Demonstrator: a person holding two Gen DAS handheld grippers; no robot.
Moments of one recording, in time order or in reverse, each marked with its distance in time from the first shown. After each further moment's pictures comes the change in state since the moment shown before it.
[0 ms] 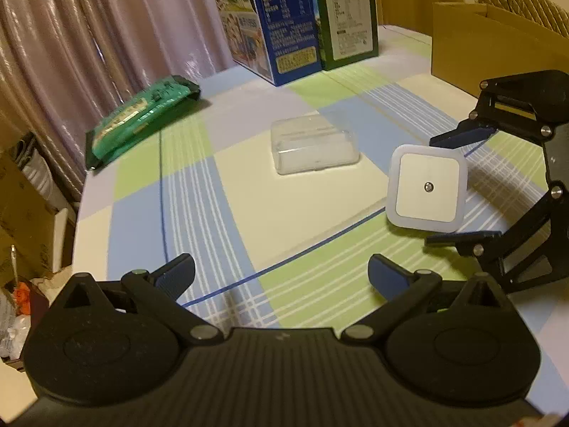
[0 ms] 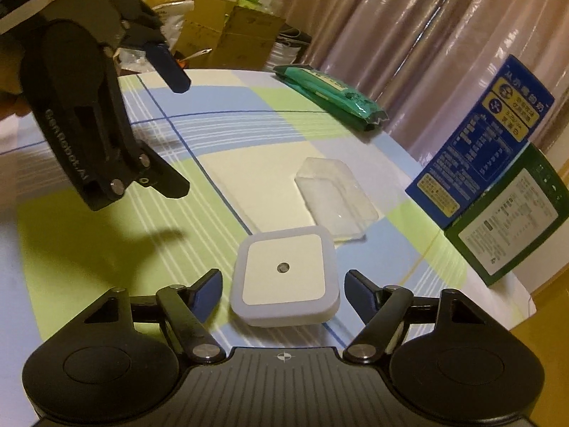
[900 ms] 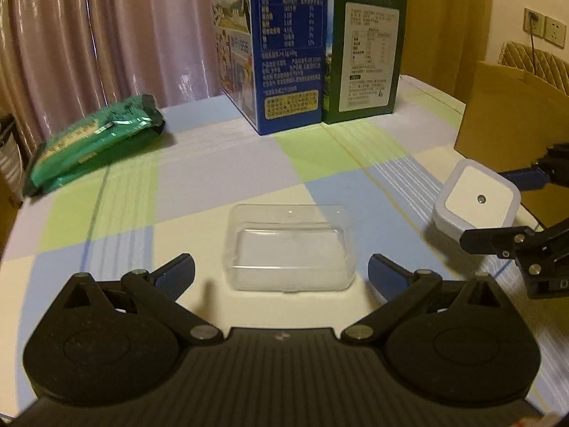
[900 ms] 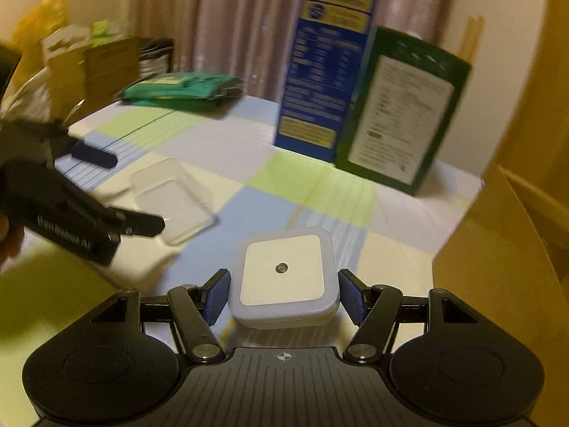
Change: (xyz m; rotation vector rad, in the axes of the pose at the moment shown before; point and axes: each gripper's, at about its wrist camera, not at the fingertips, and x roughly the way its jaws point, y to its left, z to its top) left arm 0.086 -0.012 0.069 -0.175 -0.113 -0.065; right arm -0.003 -0.118 -0.021 0.503 0.057 -0.144
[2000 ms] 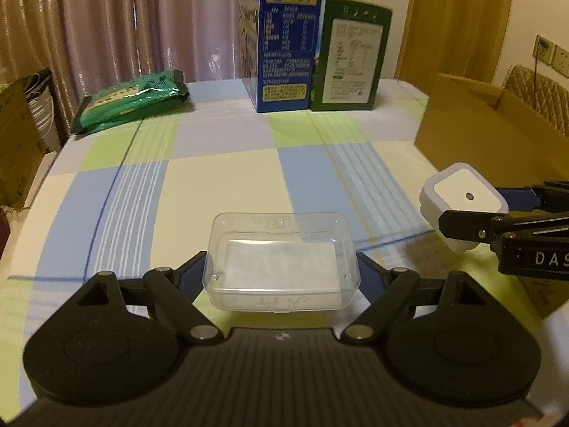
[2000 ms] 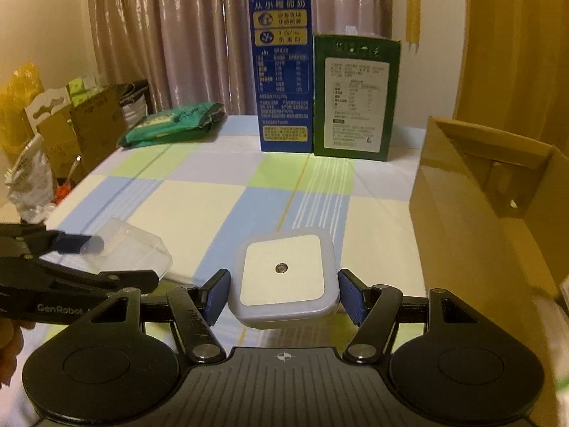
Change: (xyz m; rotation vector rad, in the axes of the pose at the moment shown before) left arm -0.112 -0.060 -0.032 -0.152 0.043 0.058; right arm -0.095 0.001 -0.026 0.240 -0.029 0.037
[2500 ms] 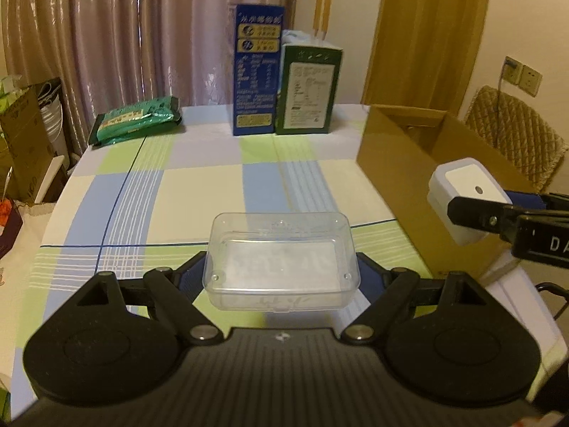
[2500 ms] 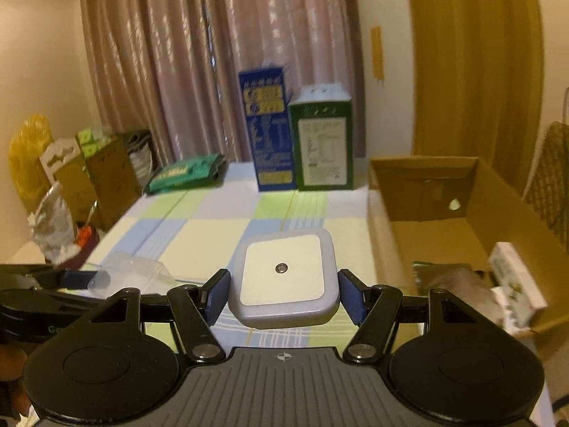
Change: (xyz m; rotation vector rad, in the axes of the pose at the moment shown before) left arm -0.124 -0.064 -0.013 -0.025 -0.052 -0.013; right arm -0.151 -0.001 -0.013 0.089 -0.127 -0.001
